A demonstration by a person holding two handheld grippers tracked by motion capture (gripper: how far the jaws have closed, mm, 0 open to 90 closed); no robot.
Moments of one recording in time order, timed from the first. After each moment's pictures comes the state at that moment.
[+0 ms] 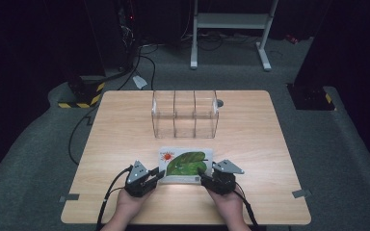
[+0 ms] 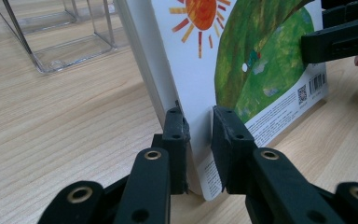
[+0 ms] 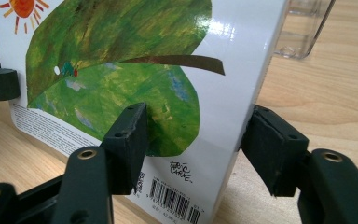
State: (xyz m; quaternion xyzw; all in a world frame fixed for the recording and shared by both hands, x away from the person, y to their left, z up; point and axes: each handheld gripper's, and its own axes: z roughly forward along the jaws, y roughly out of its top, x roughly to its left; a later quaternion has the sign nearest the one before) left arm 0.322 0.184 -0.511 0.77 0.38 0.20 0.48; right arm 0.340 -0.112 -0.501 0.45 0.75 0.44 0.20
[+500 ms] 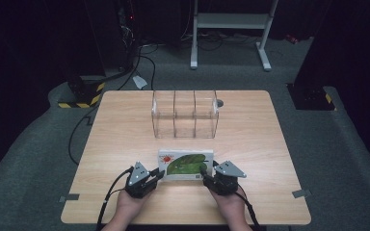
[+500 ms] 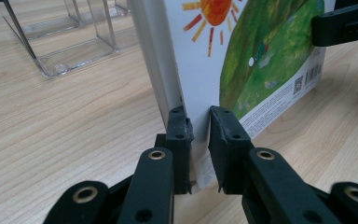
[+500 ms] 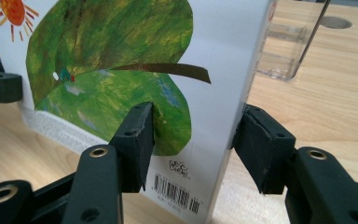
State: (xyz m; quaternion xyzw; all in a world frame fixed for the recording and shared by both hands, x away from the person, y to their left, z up) left arm 0.317 0.181 -0.512 0.77 0.37 0.21 0.47; right arm 0.333 -0.117 -0.499 0.42 0.75 0.45 0.23
